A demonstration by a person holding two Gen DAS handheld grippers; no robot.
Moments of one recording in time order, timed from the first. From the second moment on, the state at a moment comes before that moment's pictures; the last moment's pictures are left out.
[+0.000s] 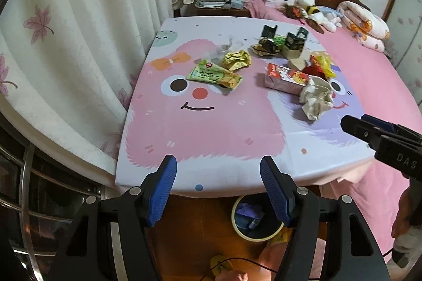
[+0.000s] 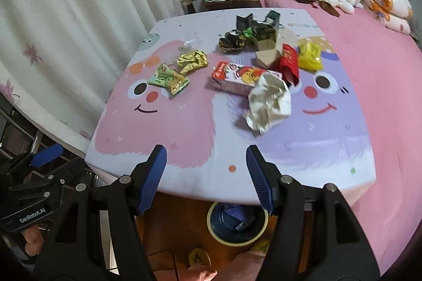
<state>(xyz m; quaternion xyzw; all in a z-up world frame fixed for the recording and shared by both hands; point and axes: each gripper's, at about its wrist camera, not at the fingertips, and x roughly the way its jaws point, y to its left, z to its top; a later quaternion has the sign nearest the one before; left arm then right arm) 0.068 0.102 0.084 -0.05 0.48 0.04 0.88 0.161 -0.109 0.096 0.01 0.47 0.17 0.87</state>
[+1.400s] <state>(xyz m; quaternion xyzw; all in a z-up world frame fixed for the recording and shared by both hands) 0.382 0.120 -0.076 -0.29 0.58 0.28 0.71 0.447 -0.091 0.021 -0.09 0.51 0.41 0.75</state>
